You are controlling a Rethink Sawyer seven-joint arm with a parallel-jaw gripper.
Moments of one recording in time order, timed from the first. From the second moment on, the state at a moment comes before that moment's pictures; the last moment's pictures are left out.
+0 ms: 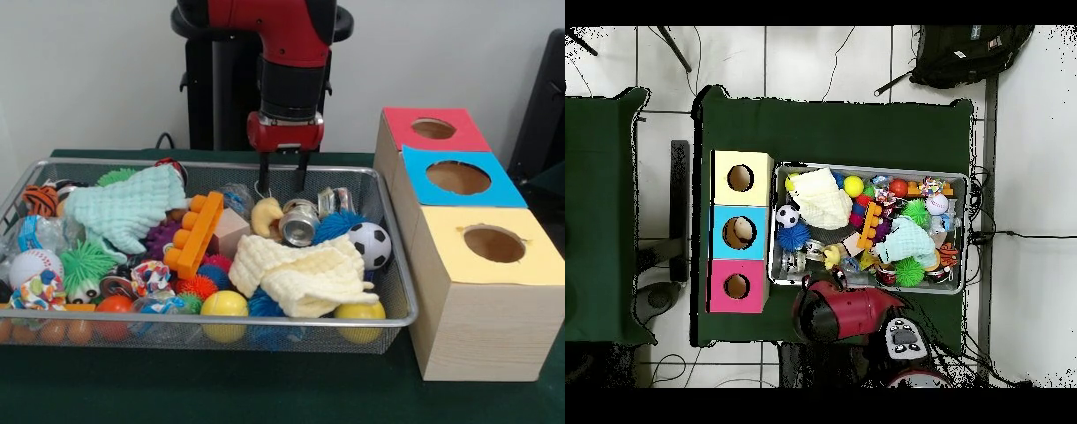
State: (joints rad) arm -0.25 -0.56 -0.06 1.99 -0.44 -0.03 1.57
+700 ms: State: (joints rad) arm -0.27 -0.52 -0.07 1.99 -0.43 -0.04 1.57
